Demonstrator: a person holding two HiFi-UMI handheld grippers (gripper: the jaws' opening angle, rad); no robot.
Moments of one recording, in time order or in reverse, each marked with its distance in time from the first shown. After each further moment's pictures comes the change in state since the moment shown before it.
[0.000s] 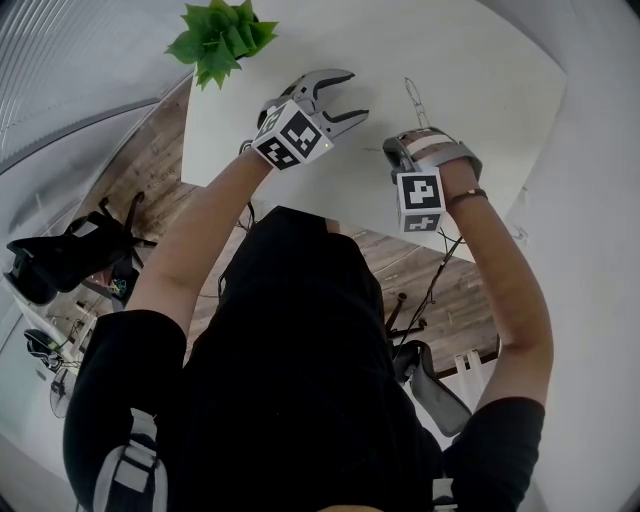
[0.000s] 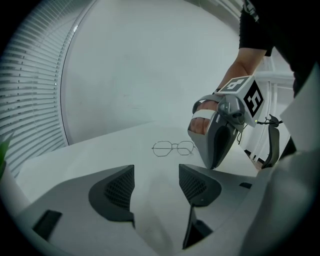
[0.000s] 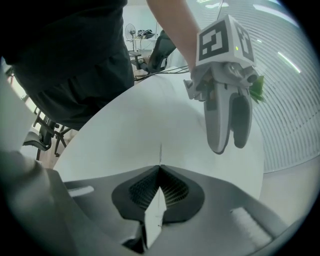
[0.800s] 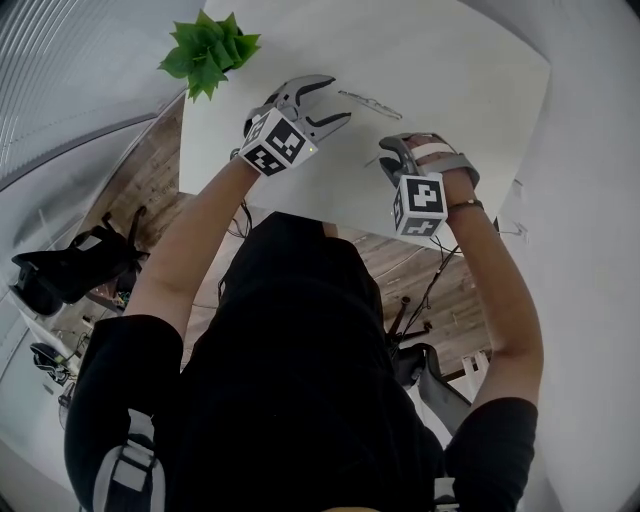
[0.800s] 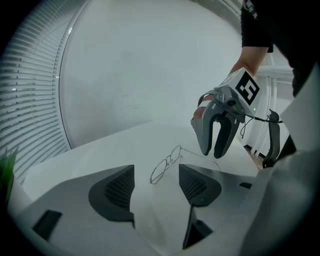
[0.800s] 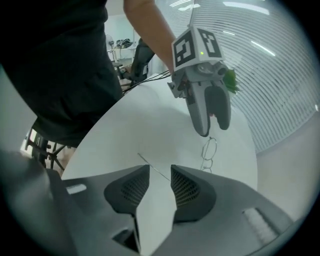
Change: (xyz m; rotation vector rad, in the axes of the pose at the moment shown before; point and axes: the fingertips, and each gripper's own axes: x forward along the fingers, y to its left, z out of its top) left arm -0.007 0.003 0.003 0.037 0.030 0.018; right arm -0.024 -0.001 -0.010 0.207 -0.048 -0.069
